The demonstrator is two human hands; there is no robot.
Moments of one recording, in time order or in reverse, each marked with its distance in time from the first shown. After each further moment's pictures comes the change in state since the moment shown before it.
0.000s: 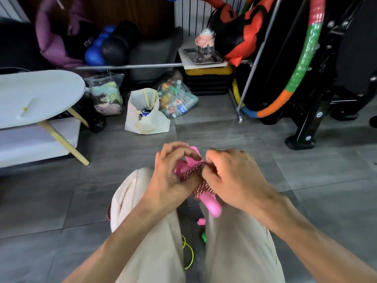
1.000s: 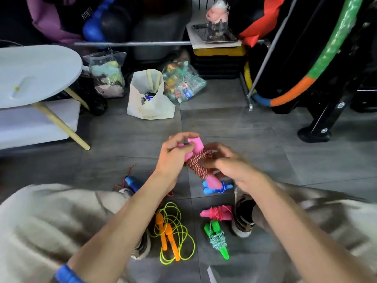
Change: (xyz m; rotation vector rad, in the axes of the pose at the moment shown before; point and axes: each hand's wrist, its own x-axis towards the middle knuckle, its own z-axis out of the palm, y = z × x) left_hand 0.064 -0.088 0.038 -0.593 0.122 -0.504; right_hand 0.042 0.061 0.105 1.065 -0.465 0.700
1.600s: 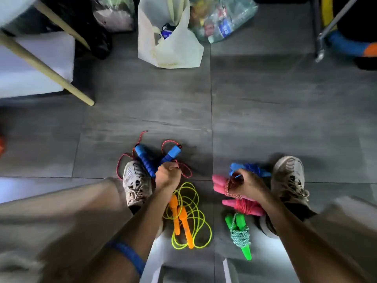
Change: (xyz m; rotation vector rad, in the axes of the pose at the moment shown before) left_hand 0.091 -0.236 -0.097 0.552 0.427 -0.672; right_hand 0.176 0.233 0.002 -0.628 -0.157 0.283
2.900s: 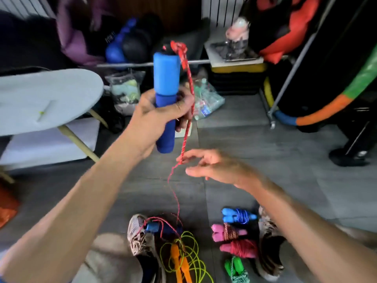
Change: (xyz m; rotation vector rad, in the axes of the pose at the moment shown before) left_hand -0.218 0.241 -0.195 -0.456 -0.458 1.157; right_hand -0.169 -0.227 -0.123 0.232 -0.089 -0.747
